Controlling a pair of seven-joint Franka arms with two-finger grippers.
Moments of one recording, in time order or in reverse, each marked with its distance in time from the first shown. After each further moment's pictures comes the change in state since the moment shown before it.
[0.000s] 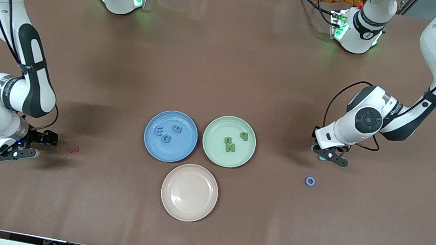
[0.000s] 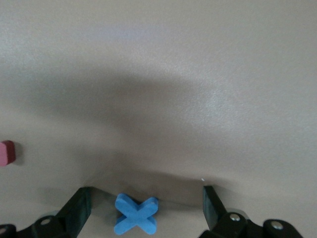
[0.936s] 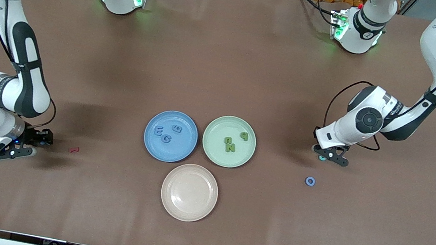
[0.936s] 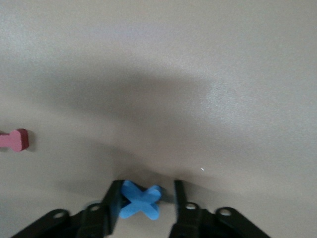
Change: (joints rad) left arm 0.005 0.002 0.002 -0.006 0.000 0.004 0.000; right arm -0.008 -0.010 -0.004 0.020 0.054 -0.071 -0.056
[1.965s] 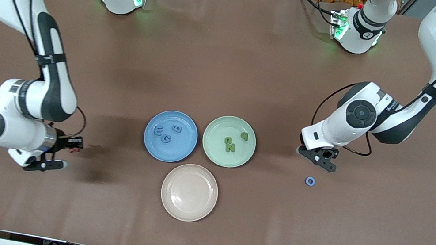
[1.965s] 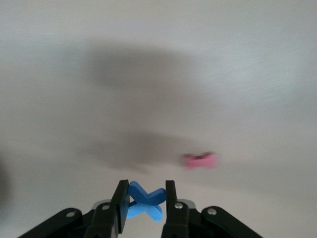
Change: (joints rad) left arm -0.016 -0.004 -0.151 0.200 -0.003 -0.121 -0.003; right arm 0.162 -0.033 0.085 0.161 0.009 -0.325 0.361
